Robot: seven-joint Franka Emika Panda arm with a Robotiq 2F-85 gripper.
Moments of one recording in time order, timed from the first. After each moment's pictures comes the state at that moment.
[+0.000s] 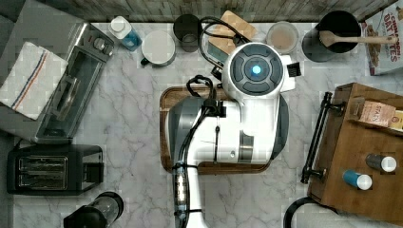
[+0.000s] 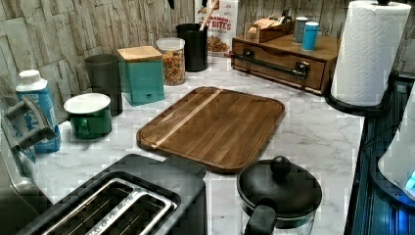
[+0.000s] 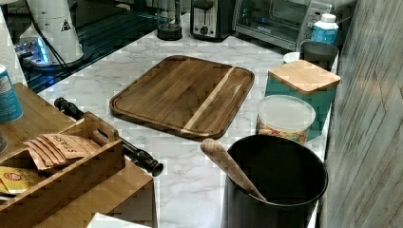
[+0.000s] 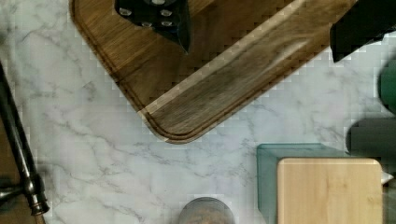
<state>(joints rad) -0.02 0.05 -0.06 -1.87 -0.06 0.41 -0.27</state>
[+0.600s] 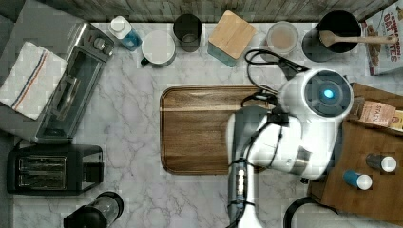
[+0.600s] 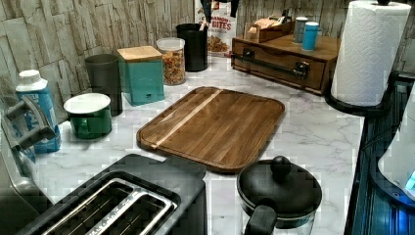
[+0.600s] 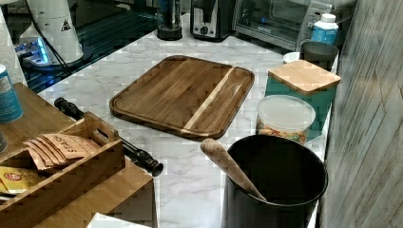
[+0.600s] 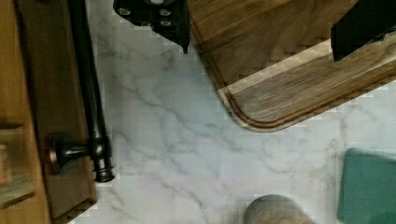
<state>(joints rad) -0.11 0.05 -0.19 -1.98 -0.07 0.54 -0.62</state>
